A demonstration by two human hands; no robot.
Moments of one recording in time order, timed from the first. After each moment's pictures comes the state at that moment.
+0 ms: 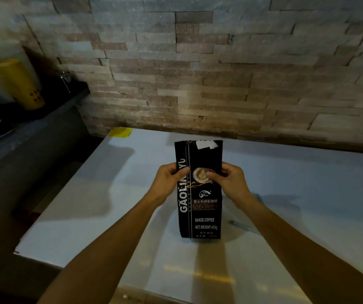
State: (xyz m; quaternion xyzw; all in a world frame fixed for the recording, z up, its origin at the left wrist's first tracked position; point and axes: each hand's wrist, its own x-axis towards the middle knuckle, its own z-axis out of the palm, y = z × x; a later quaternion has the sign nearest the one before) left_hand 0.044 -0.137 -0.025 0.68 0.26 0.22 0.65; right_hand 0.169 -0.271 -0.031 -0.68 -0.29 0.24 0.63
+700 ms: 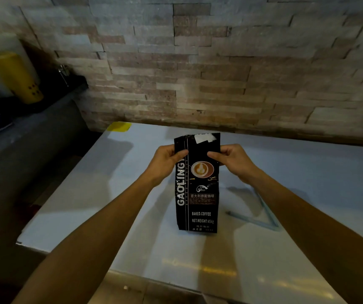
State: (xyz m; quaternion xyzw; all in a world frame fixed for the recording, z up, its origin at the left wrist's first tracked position) left_hand 0.049 -0.132 0.002 0.72 0.22 0.21 0.62; right_hand 0.194 -0.275 0.005 -0.69 -0.37 0.28 0.56
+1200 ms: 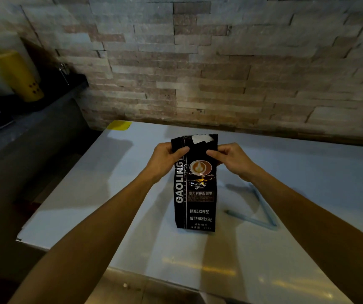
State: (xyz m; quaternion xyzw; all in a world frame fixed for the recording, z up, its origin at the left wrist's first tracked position) left_hand 0.049 -0.134 0.008 0.73 0.23 0.22 0.61; right_hand 0.201 -0.276 0.005 -0.71 -0.40 0.28 0.51
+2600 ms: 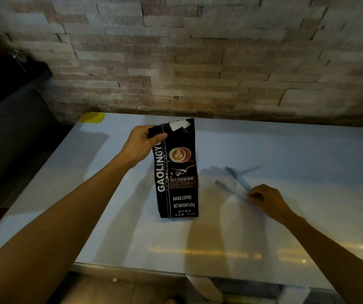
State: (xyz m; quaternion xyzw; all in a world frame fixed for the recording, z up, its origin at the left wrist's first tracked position) left_hand 0.058 -0.123 0.014 0.78 0.20 0.20 0.55; right_hand 0.228 -0.456 -0.124 -0.90 -0.30 0.14 0.28
